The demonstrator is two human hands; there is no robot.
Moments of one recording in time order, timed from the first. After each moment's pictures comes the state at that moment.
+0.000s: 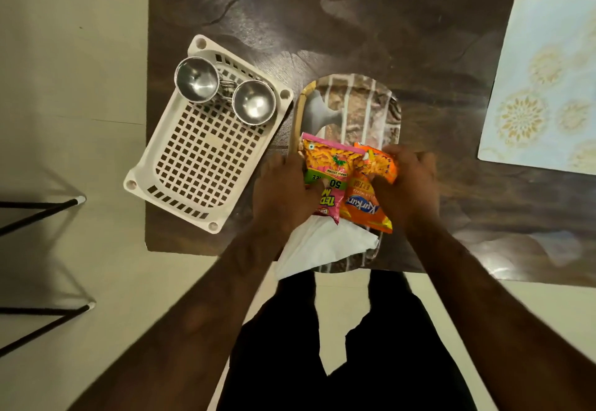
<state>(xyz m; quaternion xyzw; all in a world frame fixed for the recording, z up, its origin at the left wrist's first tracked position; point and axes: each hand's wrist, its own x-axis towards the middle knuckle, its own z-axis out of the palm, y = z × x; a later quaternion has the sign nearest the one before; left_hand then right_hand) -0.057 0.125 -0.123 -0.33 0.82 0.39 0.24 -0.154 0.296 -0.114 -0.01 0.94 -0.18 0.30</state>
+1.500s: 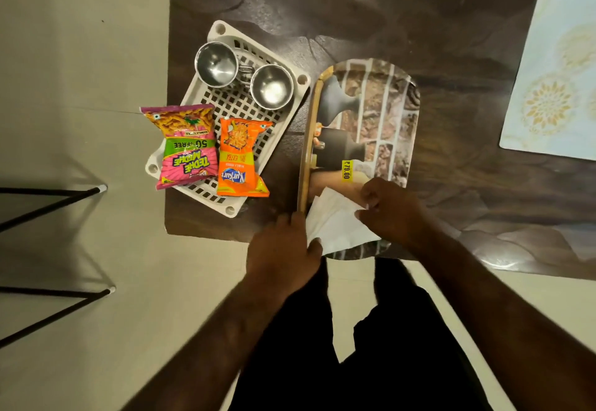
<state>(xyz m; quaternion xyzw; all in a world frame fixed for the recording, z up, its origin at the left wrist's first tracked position) 0.044 0.154 -0.102 -0.27 0.83 0.29 0.38 -0.108 0.312 -0.138 -0.13 0.86 -0.09 0.49</state>
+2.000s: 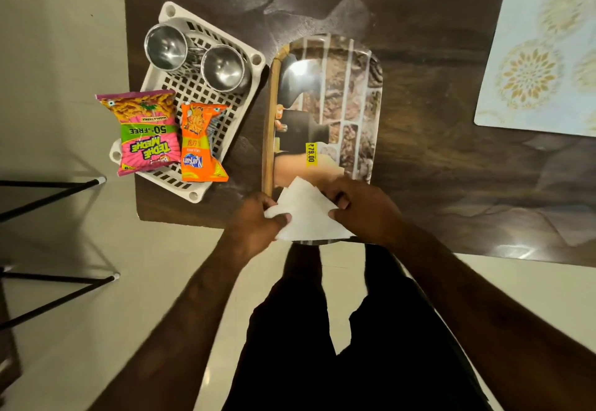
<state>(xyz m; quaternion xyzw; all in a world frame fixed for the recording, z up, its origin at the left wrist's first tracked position) 0.027 0.172 -0.127 -0.52 0.63 0.47 0.33 -0.106 0.350 -0.147 -0.17 0.81 -0.19 0.53</state>
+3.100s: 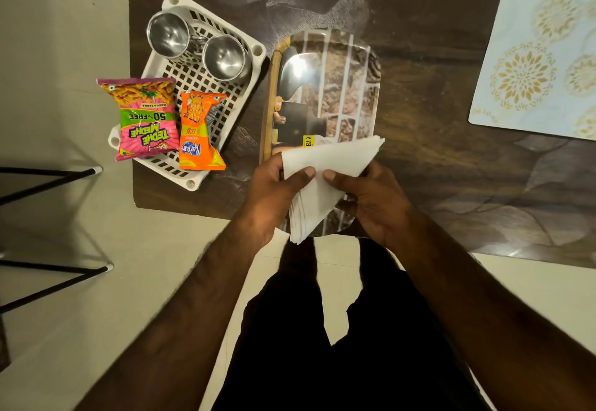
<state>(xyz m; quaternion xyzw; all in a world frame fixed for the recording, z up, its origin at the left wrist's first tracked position) -0.020 0.197 -0.098 -0.50 0.52 0.68 0.11 -0.107 0.345 -0.126 0.26 0.58 -0.58 0.50</state>
